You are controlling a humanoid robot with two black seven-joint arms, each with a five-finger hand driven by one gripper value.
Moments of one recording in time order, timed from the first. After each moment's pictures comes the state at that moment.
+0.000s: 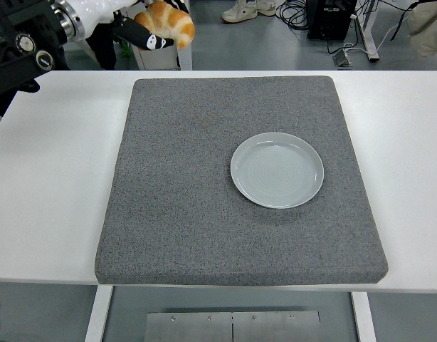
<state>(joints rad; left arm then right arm) -1.59 0.51 0.22 -0.97 0.82 0.12 -0.32 -0.01 0.00 0.00 0.14 -0.11 0.02 0.41</state>
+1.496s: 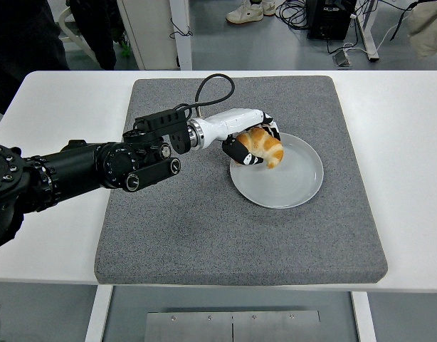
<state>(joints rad) -1.28 0.00 0.29 -0.69 0.84 0.15 -0.35 -0.01 0.00 0.00 0.14 -0.11 0.02 0.41</state>
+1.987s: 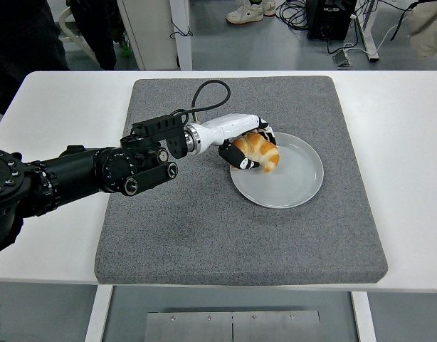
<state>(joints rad) -1.26 0.00 0.29 -0.67 0.84 0.15 -0.36 -0.01 0.00 0.00 0.14 -0.11 0.02 0.41</state>
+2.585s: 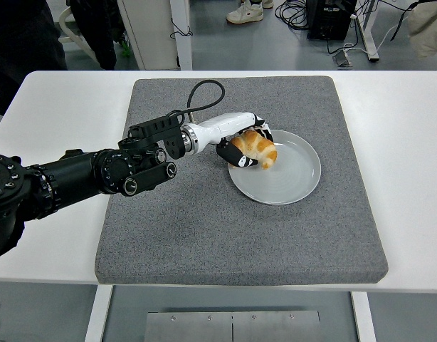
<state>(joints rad) -1.23 0.00 0.26 -0.65 0.82 0.15 -0.36 -0.01 0.00 0.00 0.14 -0.11 0.02 0.41</state>
